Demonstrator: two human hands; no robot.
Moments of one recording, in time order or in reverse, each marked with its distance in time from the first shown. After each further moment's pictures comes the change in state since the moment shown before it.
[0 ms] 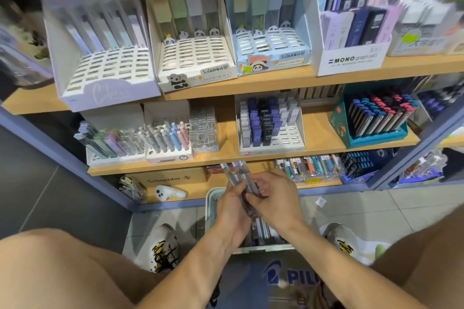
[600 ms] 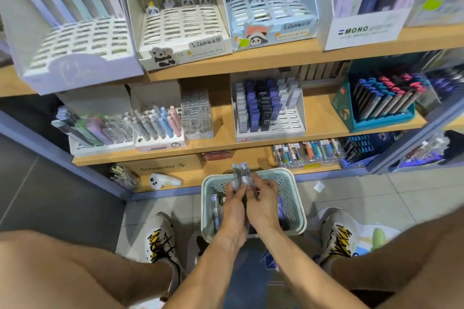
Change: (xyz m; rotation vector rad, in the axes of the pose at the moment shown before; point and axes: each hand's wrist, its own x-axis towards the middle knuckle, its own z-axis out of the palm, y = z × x) left_hand 0.049 -0.055 -0.039 0.043 0.084 -0.032; right_hand -0.004 0.043 0.083 0.342 0.067 0.386
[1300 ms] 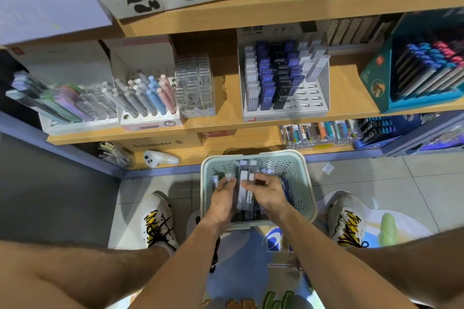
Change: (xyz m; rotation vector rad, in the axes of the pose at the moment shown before) left_hand 0.074 -0.011 -0.067 0.401 0.056 -0.091; right_hand 0.050 0.055 0.023 0.288 -0.272 0.394
